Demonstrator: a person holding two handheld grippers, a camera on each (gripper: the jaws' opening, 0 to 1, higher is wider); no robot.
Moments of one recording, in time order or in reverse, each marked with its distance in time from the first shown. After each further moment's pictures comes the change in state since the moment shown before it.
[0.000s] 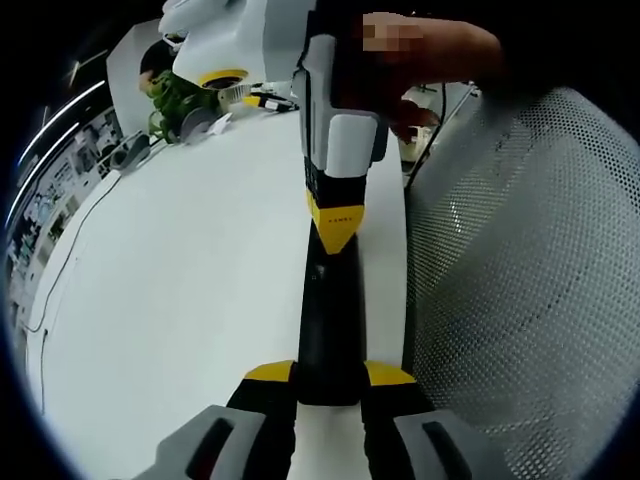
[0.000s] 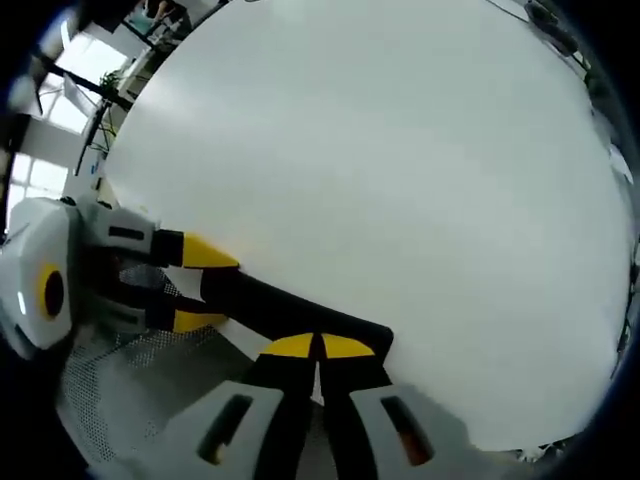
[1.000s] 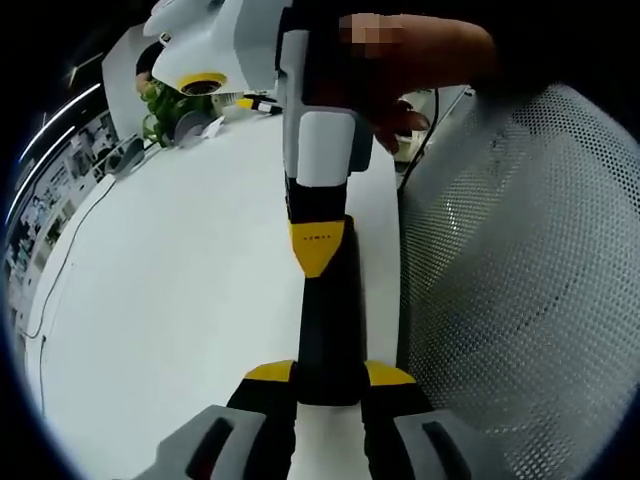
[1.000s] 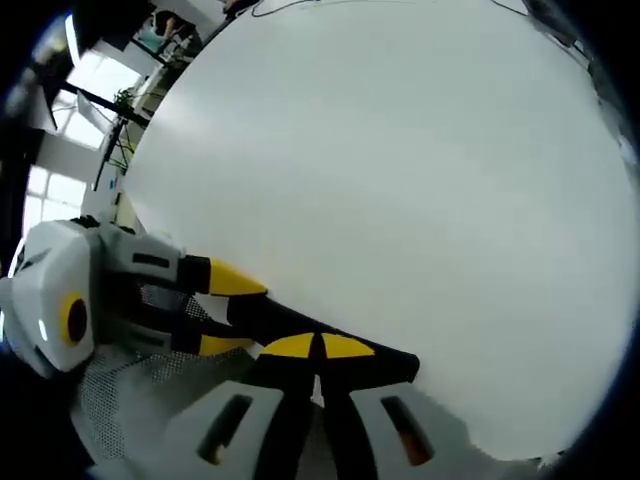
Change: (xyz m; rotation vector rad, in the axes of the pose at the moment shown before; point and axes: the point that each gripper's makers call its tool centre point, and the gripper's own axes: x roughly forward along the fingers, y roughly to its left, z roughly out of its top) left arm 0.002 -0.005 0.003 0.017 -0.006 -0.016; right arm 0.002 0.015 0.013 0.028 -0.069 0.101
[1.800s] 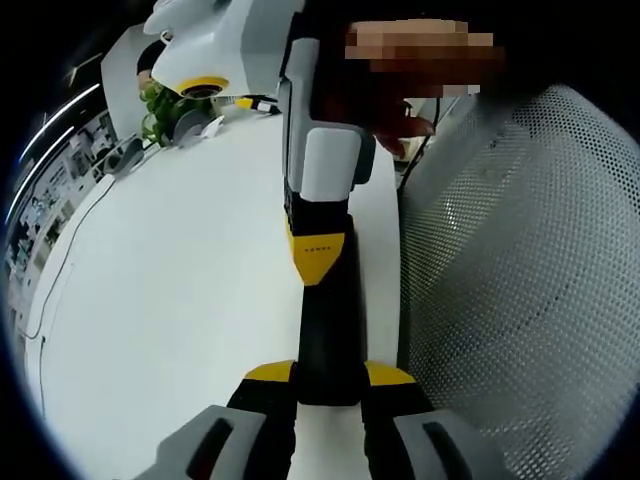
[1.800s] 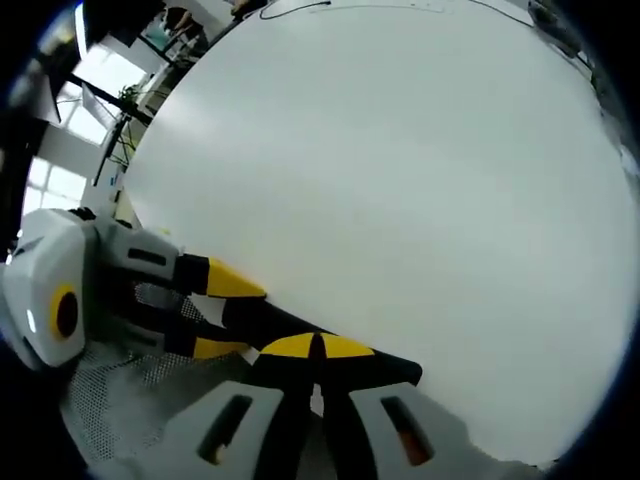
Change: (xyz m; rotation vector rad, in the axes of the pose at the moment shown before) left arm 0.000 0.000 0.000 0.000 0.002 -0.003; right arm 0.006 0.000 0.002 -0.029 -0.028 -0.009
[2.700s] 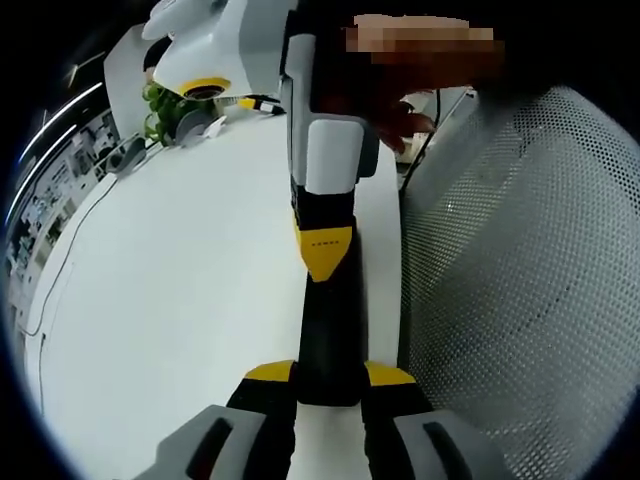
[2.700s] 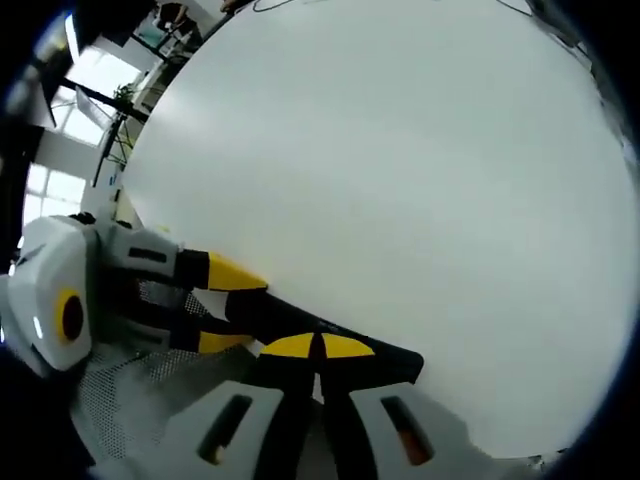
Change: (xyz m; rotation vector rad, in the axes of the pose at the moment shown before) left arm 0.000 0.000 0.000 -0.010 -0.007 0.006; right arm -0.004 0.000 -0.008 0.065 0.070 0.022
